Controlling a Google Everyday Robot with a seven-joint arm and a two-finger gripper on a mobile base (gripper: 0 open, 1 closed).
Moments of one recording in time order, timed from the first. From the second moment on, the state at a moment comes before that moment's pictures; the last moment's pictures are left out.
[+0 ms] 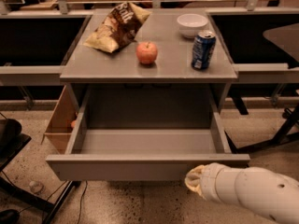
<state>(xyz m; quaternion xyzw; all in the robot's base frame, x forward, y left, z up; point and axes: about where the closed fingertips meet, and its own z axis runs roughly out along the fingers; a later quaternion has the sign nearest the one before) 0.415 -0.135 0.634 -0.56 0.76 0.01 0.33</state>
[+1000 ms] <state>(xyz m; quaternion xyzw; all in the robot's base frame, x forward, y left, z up) 0.481 -0.122 0.624 -0.56 0.74 0.02 0.36</state>
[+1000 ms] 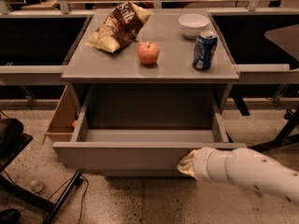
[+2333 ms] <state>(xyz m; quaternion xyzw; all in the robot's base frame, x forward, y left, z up) 0.565 -0.114 0.617 -0.57 0.72 0.02 0.41</state>
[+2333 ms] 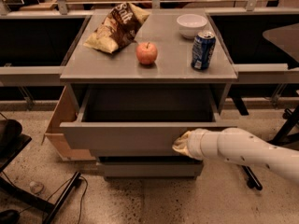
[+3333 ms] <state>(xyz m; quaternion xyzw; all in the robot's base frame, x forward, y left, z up) 0.588 -0.111 0.615 -0.56 0.71 0.03 0.42</state>
